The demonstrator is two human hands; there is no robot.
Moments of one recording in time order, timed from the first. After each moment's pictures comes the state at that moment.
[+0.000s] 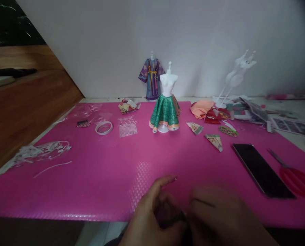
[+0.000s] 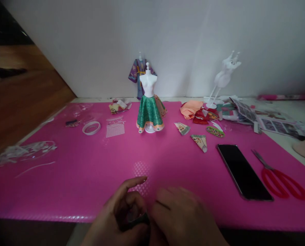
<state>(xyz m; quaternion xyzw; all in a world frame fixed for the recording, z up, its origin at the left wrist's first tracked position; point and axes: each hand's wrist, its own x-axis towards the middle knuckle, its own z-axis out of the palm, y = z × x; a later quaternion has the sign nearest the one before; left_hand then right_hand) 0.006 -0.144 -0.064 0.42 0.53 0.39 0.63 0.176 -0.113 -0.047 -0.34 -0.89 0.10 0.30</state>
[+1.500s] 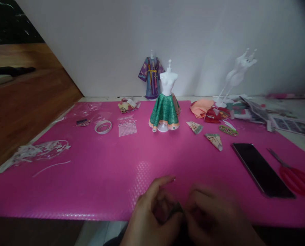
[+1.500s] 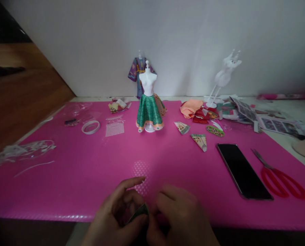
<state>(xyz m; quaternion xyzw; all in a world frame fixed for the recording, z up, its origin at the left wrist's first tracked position) 0.006 -0.143 -0.066 0.48 0.57 0.37 0.56 0.173 -0.120 -0.062 -0.42 -0.84 0.15 0.31</state>
